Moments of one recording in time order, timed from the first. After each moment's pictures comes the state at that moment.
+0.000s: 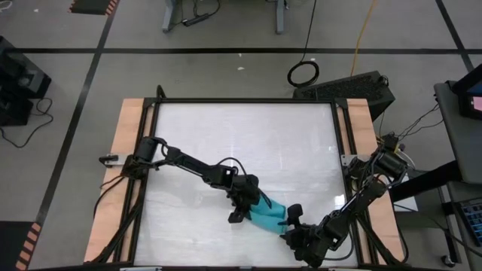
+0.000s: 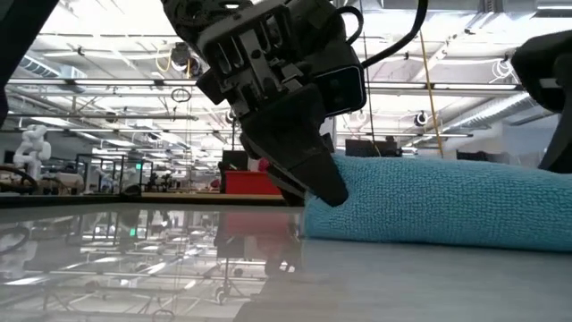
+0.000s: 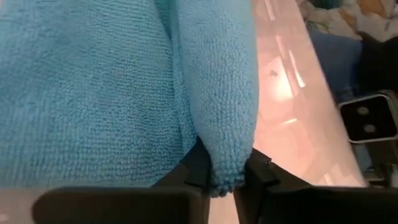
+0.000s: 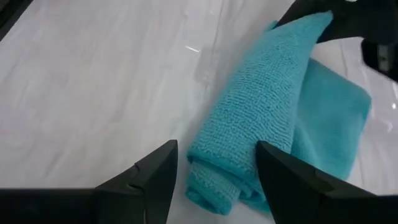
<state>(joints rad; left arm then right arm) -0.18 2.11 1.30 -0.06 0.55 -0.20 0.90 1.84 0.96 -0.24 0.66 0.48</state>
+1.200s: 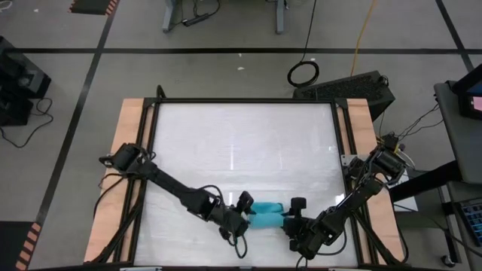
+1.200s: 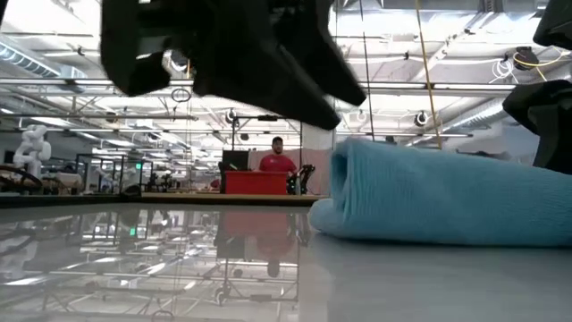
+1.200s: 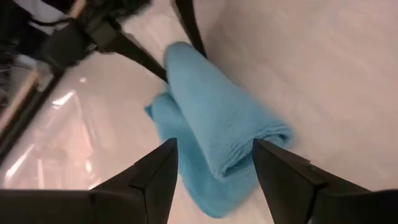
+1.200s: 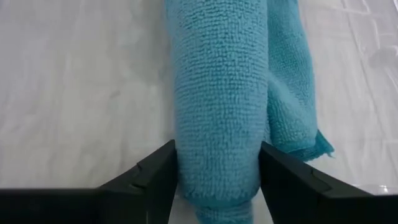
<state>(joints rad) -0.47 1.95 1.30 -0.11 -0.30 0.50 0.84 1.83 0.95 -0.38 0.62 0.76</state>
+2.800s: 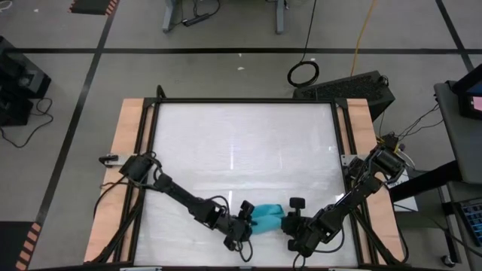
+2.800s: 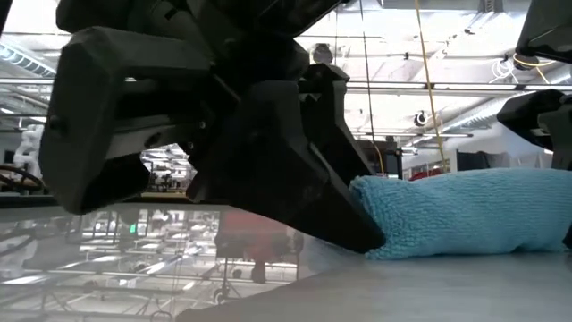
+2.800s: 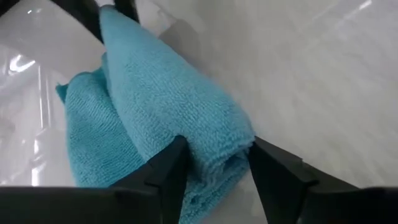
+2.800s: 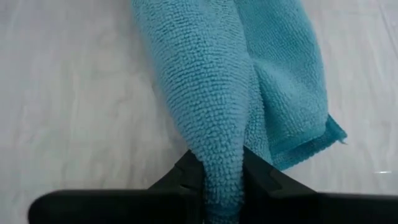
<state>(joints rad) -0.51 2.14 1.30 0.08 -0.25 0.24 0.81 1.83 0.95 -0.35 0.52 0.80</state>
